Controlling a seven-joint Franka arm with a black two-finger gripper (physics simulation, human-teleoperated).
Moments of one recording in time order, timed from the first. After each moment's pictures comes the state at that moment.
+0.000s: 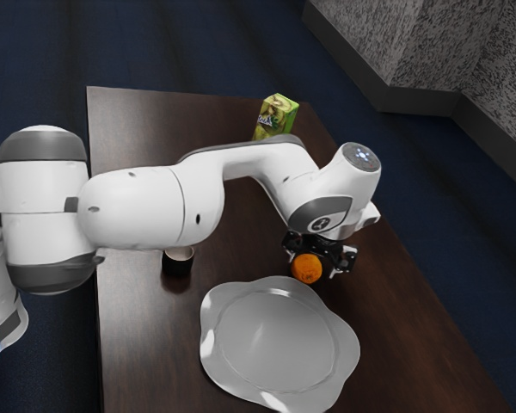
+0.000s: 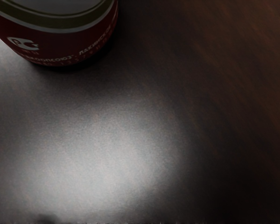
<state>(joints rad) 1.75 -0.92 -1.64 -1.75 -0.77 1.88 -0.77</state>
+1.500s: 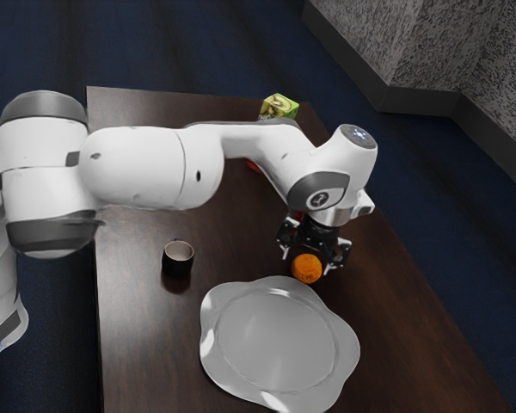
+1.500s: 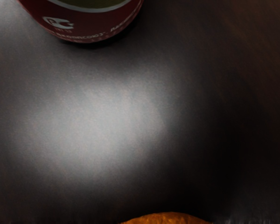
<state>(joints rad) 1.78 -0.76 -1.70 -1.76 -0.71 1.84 -0.76</state>
